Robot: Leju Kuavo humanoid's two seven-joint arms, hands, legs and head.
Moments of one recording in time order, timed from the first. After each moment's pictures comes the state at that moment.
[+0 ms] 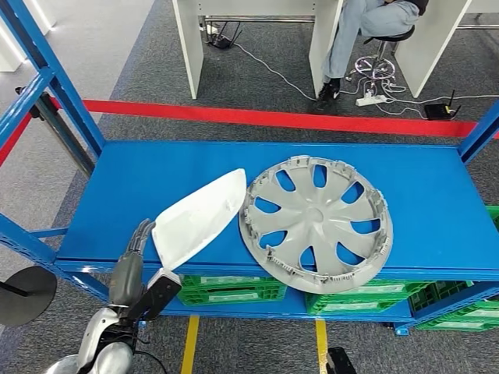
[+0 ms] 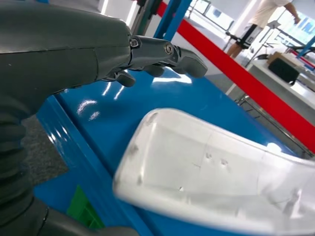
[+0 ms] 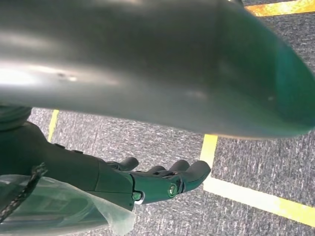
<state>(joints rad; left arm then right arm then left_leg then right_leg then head) 0.07 -0.01 -0.27 -1.47 -0.75 0.29 -0.16 -0.06 0.05 0.15 -0.20 0.01 -0.05 -0.06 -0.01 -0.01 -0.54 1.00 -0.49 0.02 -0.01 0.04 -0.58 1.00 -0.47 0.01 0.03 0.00</state>
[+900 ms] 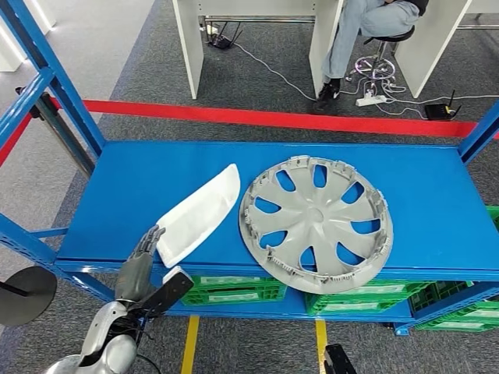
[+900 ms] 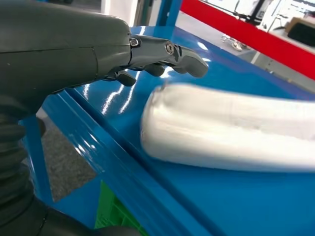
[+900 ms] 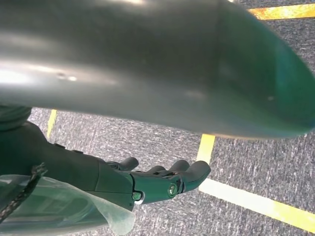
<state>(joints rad) 0.01 -0.01 -0.26 -1.35 -0.89 0.21 -0.10 -0.07 0.04 0.16 -0.20 0.03 -0.03 -0.05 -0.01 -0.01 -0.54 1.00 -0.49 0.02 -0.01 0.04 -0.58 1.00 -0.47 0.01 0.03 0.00</state>
